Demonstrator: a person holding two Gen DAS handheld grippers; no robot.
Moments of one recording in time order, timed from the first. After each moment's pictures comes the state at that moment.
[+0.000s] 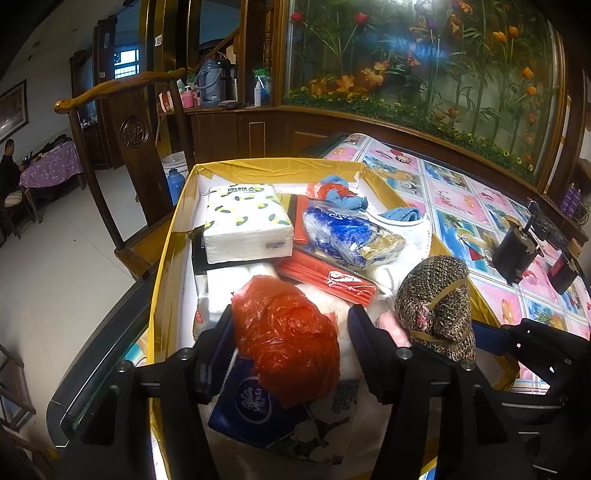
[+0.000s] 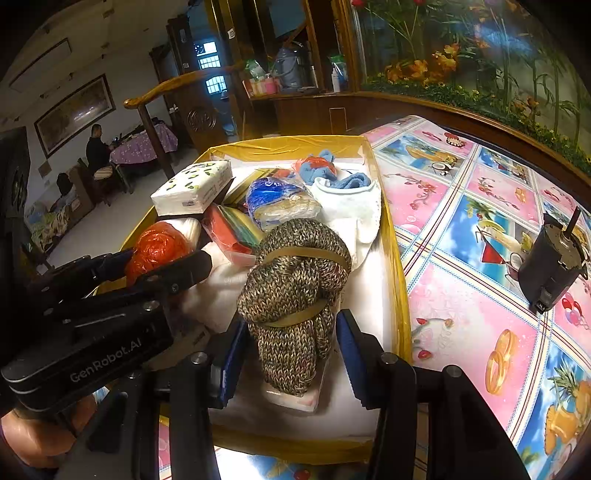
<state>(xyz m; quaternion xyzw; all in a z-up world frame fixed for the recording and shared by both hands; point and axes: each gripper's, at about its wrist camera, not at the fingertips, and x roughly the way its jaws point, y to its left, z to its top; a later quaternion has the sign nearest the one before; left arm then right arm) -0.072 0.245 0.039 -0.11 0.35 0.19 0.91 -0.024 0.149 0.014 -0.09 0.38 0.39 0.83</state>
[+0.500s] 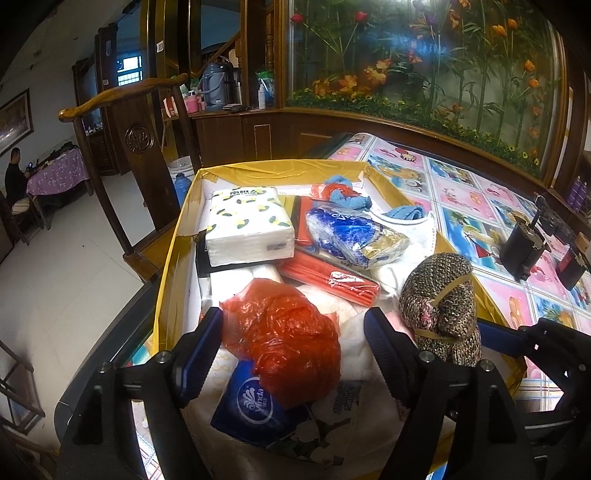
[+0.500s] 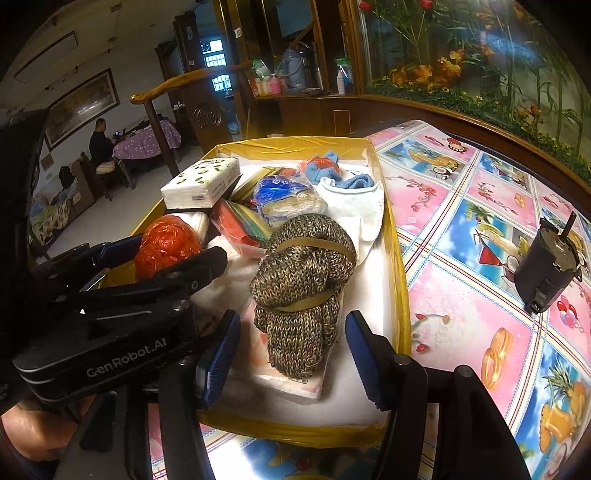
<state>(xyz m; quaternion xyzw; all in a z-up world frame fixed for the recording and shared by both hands) -0.072 0.241 0.041 -0.09 0.35 0.21 0.91 -0.032 0.146 0.015 -0.10 0.37 0.40 0.83</state>
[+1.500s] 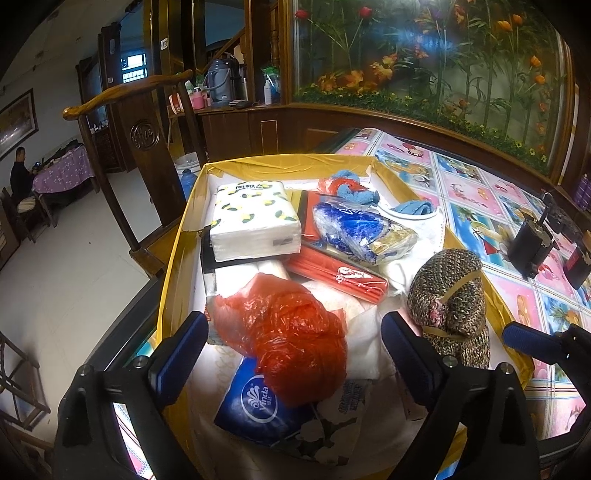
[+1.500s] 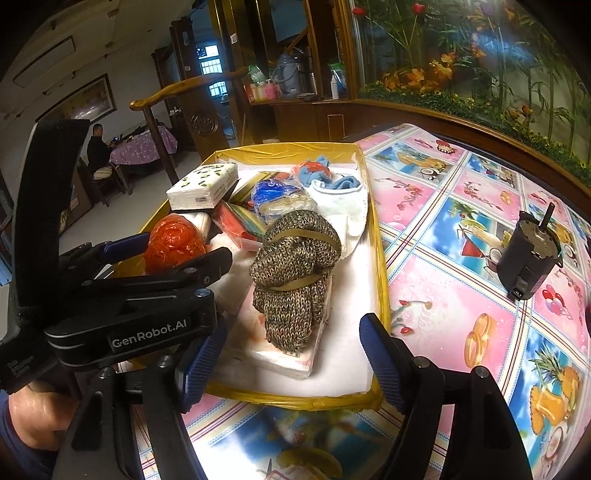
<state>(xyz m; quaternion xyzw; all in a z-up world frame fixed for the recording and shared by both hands) -0.070 0.242 0.039 -0.09 0.36 0.22 0.90 -0.045 0.127 0.023 -0.09 0.37 0.39 0.84</state>
